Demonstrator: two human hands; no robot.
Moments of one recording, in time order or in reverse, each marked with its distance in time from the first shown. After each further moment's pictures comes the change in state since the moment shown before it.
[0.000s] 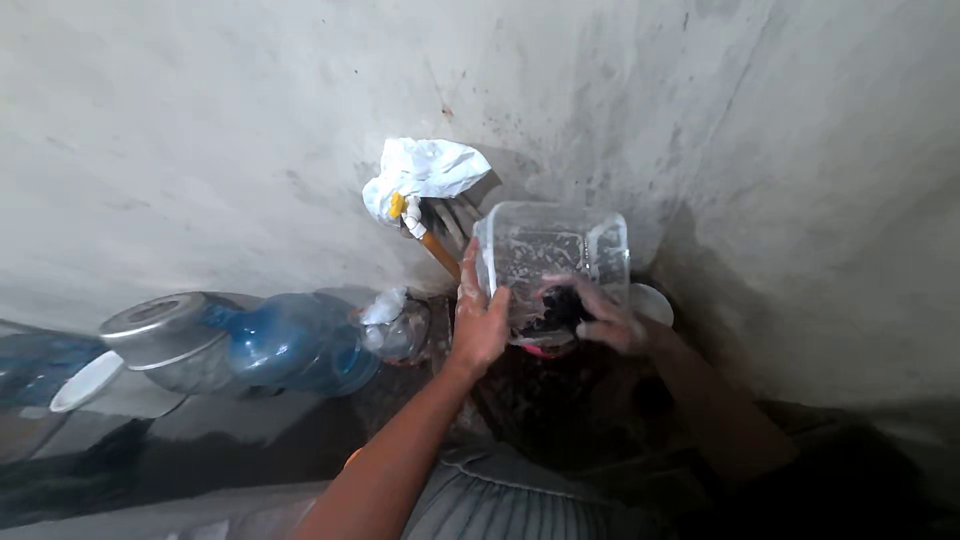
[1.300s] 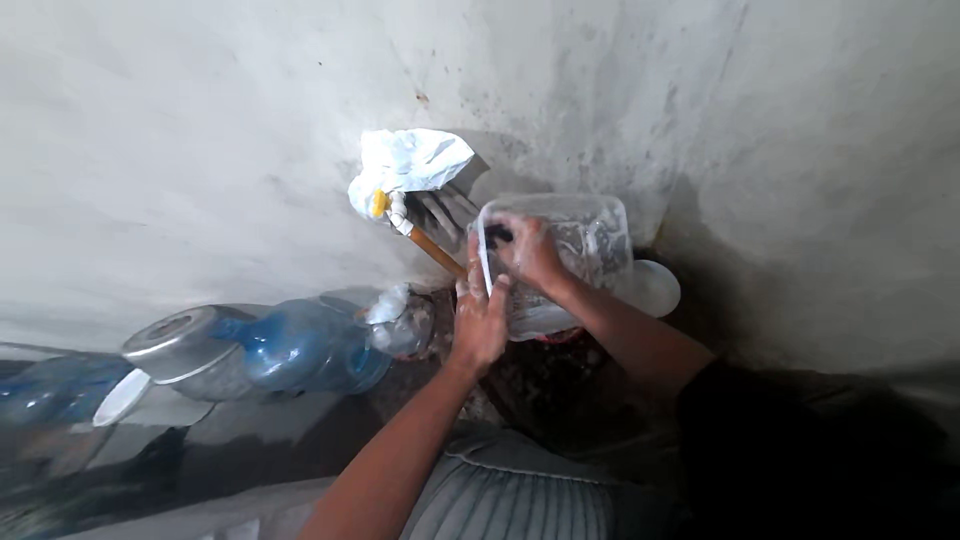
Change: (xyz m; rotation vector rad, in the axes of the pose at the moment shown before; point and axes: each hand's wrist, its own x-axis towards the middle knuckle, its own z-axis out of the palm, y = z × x) left_hand 0.001 -0.011 0.004 0.186 -0.029 0.056; right_hand 0.130 0.001 0.037 -0.319 0.581 0.219
